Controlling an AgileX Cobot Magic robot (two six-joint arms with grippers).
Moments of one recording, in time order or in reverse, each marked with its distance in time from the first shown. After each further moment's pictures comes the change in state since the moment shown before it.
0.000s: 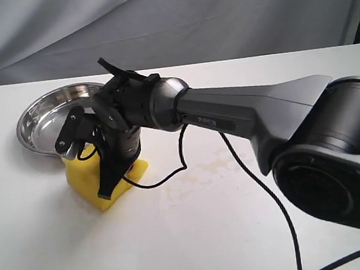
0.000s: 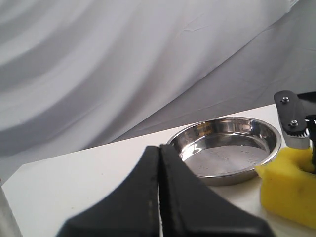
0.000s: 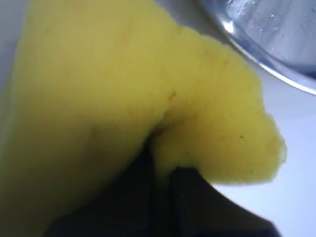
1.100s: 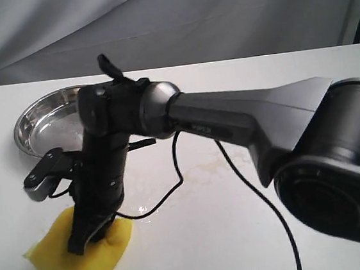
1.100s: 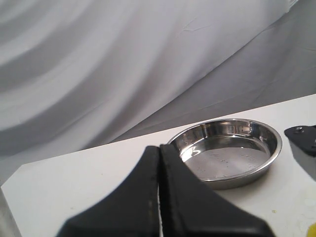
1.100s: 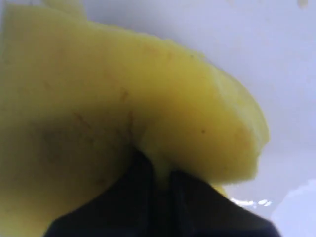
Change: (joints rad) left arm 0.000 0.000 0.000 0.000 0.000 0.000; right arm 0.065 -0.031 0.008 0.471 0.291 -0.207
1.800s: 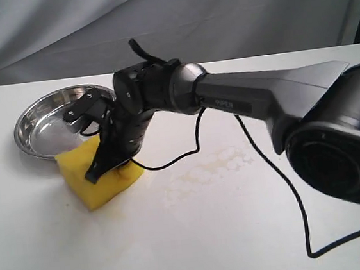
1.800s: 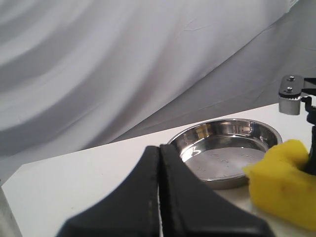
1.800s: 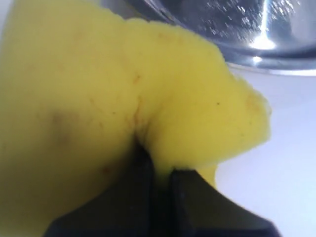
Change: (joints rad) left arm 0.000 0.000 0.000 0.000 0.000 0.000; right arm -0.150 0.009 0.007 -0.185 -0.332 0.253
